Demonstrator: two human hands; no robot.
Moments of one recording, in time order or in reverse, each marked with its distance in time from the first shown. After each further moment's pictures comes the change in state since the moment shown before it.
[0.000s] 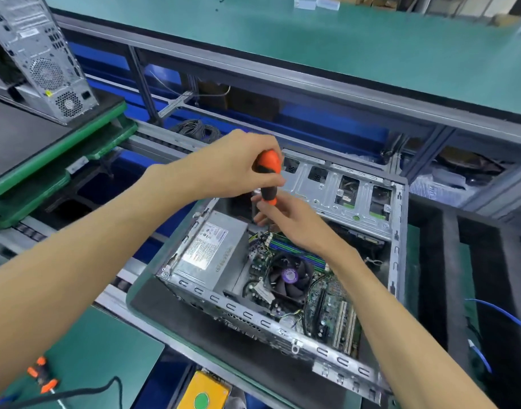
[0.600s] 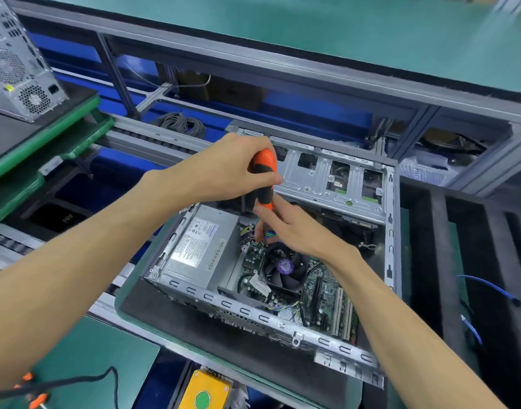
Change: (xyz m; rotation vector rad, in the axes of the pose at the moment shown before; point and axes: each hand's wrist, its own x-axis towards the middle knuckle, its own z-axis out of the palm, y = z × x) left_hand 0.004 -0.004 0.027 -0.044 -0.039 -0.013; right_hand -0.013 0.022 0.005 -0.079 -0.093 0.042
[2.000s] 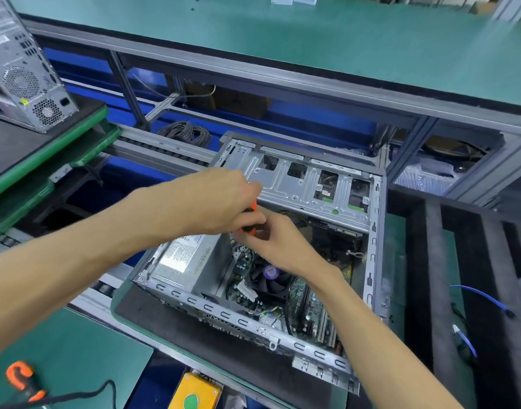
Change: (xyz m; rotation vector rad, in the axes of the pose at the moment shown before) left_hand -0.015 0.037 -0.004 0.647 -0.305 0.146; right_hand -0.017 -0.009 0.007 0.082 0.133 -0.143
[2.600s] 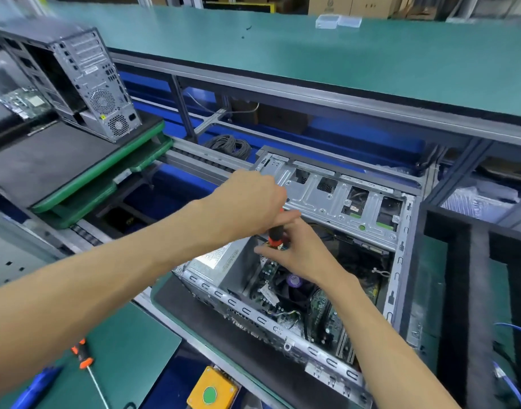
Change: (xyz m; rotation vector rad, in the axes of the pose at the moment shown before) left_hand -0.005 0.029 -0.023 0.195 0.071 -0.268; right_hand 0.006 0.009 0.000 -0.227 -0.007 -0.058
